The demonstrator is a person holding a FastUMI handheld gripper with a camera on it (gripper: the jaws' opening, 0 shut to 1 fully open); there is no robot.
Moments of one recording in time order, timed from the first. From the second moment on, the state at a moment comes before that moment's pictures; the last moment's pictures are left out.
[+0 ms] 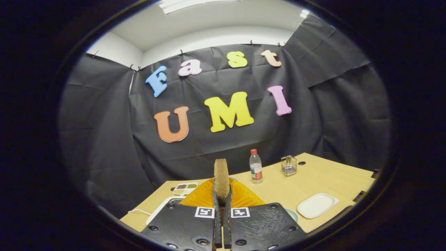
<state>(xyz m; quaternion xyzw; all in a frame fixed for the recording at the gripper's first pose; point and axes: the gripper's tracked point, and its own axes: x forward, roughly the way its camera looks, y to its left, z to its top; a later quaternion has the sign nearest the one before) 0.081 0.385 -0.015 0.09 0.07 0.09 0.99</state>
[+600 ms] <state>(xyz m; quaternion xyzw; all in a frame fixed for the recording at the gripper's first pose) 0.096 0.348 -0.120 0.09 0.13 0.06 0.99</state>
